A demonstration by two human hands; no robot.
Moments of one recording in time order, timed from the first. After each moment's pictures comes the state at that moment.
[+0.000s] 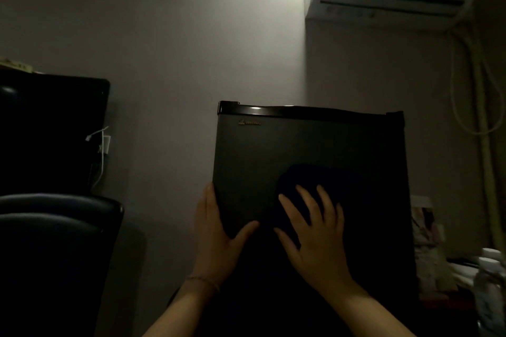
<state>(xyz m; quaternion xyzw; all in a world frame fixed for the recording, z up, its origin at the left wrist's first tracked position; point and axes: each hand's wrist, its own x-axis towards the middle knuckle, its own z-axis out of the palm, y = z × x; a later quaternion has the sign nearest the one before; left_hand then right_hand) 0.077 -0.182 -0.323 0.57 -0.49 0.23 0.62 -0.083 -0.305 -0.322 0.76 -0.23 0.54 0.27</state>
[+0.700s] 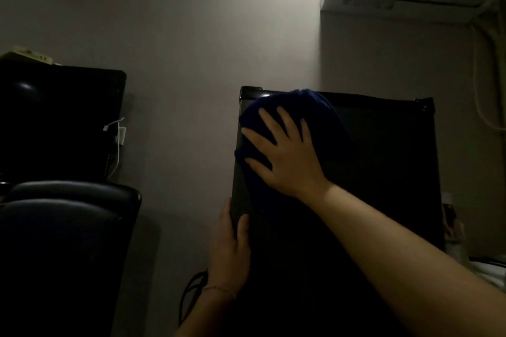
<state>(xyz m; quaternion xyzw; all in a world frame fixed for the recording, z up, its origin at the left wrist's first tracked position) 0.087 -0.189 -0.365 0.54 -0.45 0.14 0.69 -0.013 -0.271 -0.207 0.77 -0.10 0.52 0.37</state>
